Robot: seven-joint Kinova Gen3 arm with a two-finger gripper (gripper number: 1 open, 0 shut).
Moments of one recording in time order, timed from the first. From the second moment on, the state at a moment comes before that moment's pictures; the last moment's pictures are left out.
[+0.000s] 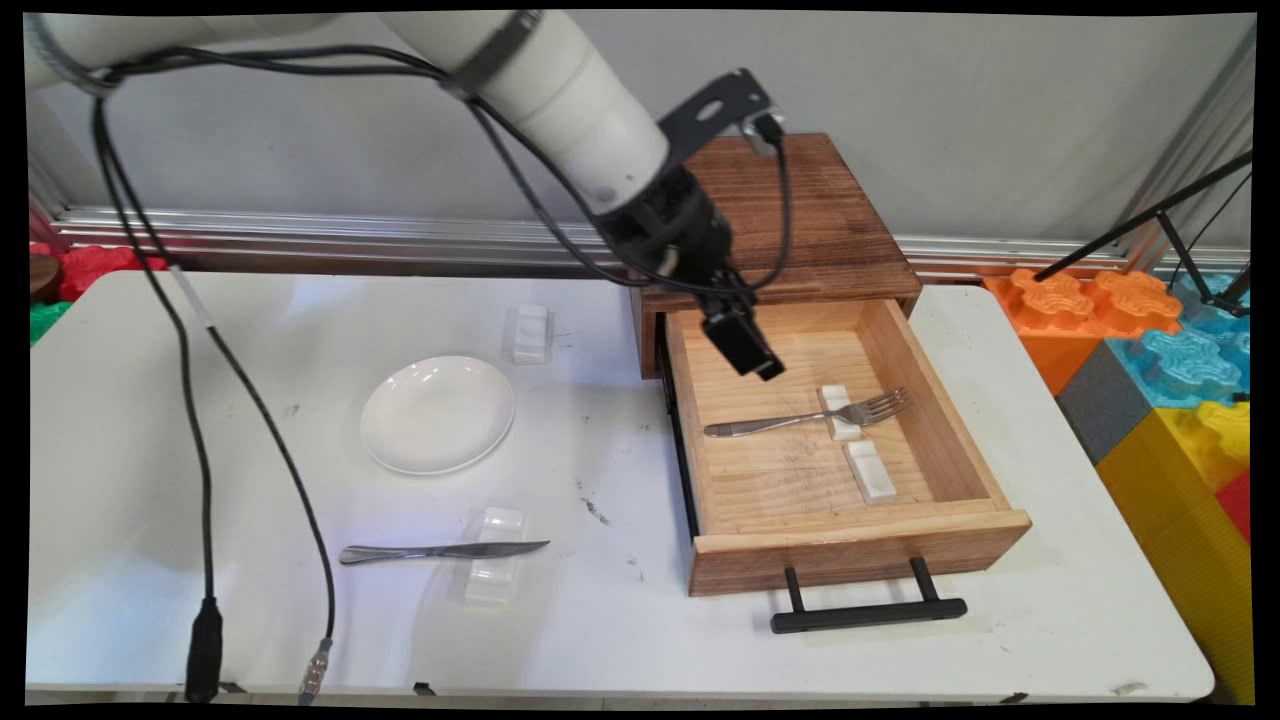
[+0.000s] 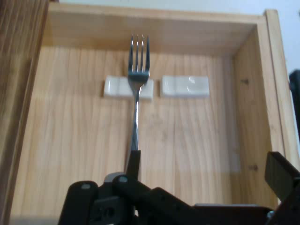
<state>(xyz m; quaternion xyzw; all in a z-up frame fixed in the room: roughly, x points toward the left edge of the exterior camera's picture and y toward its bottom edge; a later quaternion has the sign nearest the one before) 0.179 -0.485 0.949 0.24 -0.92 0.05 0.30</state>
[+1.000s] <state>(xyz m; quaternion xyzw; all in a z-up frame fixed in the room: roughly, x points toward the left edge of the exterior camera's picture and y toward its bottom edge) 0.314 -0.417 0.968 0.25 -0.93 0.06 0.25</state>
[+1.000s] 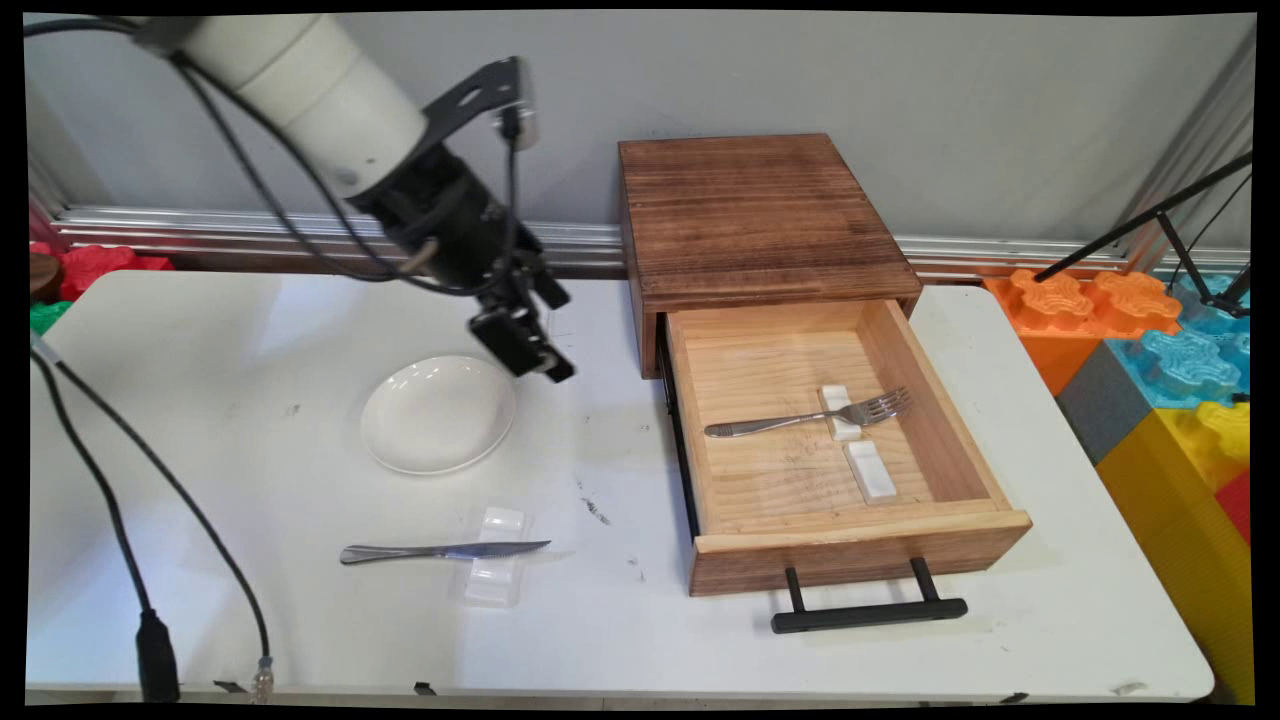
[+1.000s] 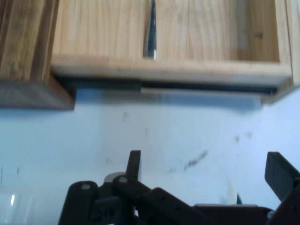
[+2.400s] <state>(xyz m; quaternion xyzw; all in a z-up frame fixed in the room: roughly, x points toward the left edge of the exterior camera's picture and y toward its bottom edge) 0.403 -0.338 0.868 0.23 -0.96 0.03 0.19</state>
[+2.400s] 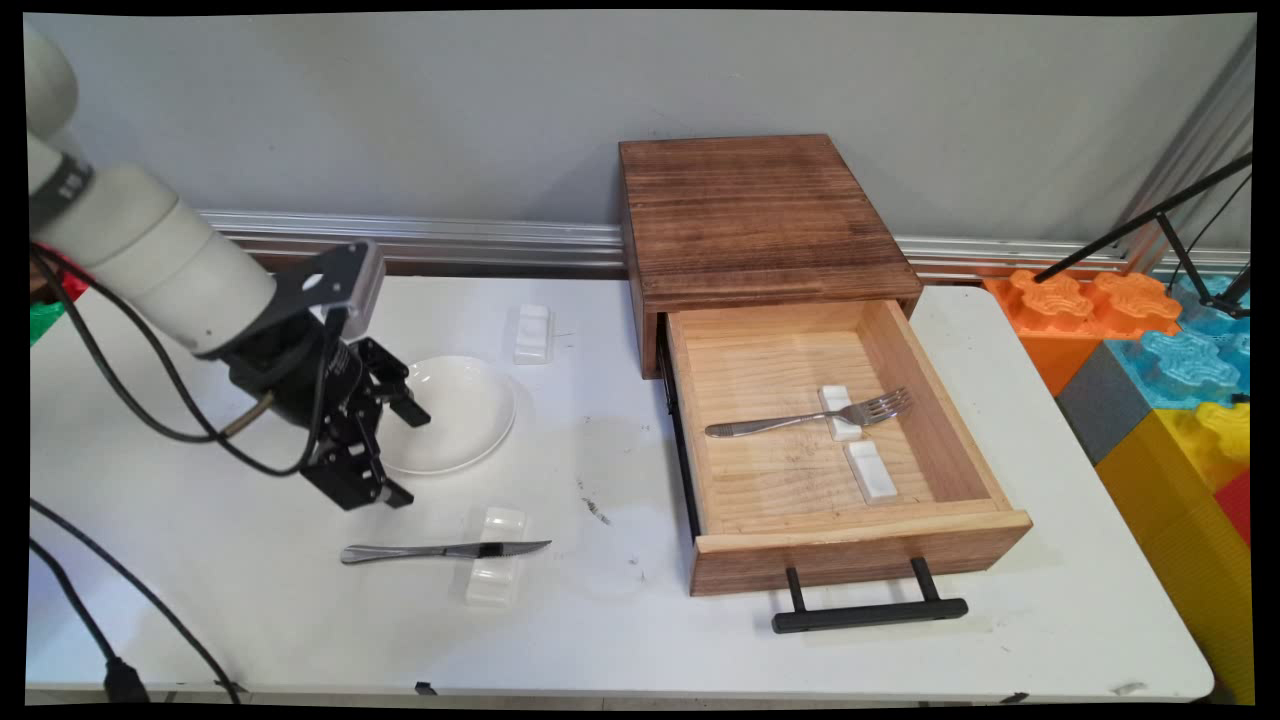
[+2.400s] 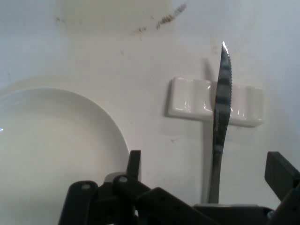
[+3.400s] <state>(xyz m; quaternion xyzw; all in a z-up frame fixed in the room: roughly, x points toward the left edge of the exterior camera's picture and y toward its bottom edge) 0.394 -0.330 0.792 0.21 -0.96 0.02 0.18</state>
